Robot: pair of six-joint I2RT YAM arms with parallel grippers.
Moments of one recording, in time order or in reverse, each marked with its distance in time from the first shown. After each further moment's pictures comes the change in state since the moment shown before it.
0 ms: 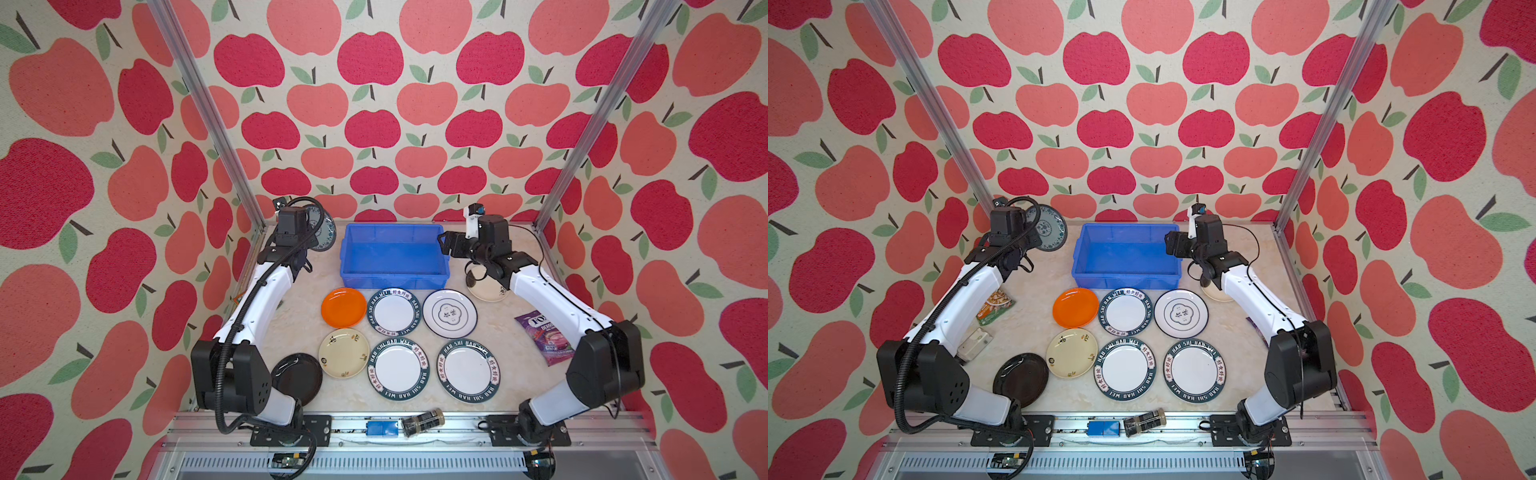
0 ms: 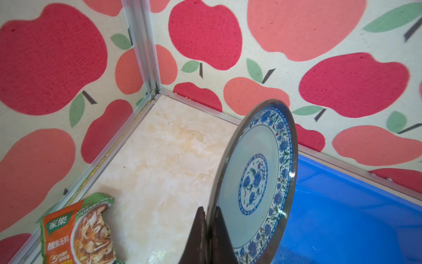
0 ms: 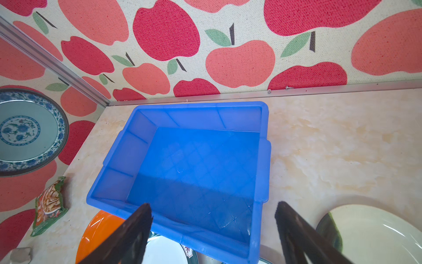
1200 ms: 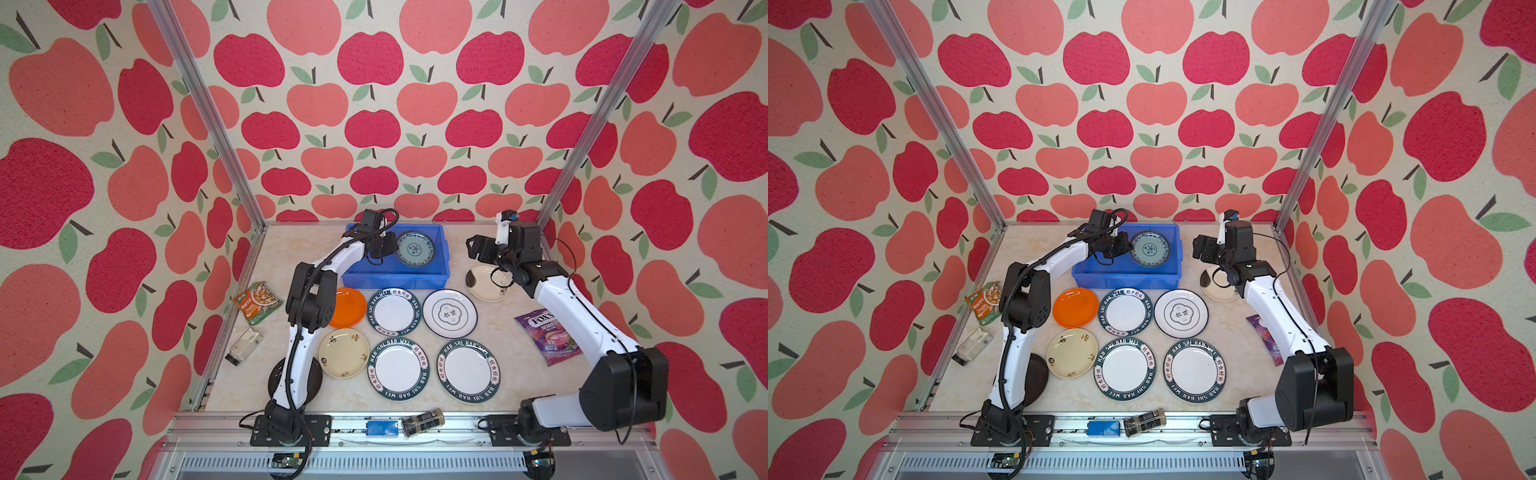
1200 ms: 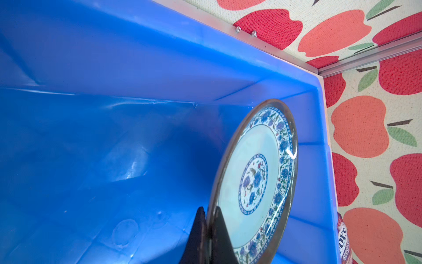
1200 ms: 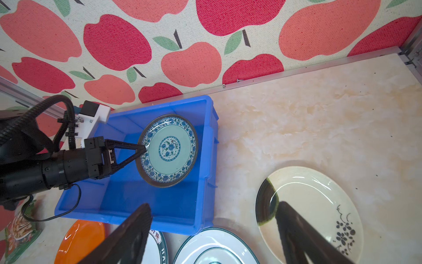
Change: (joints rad) left arm -0.251 0.869 0.598 -0.006 0.682 -0.237; right arm -0.168 -0.135 -0.114 -0.083 -0.023 0.019
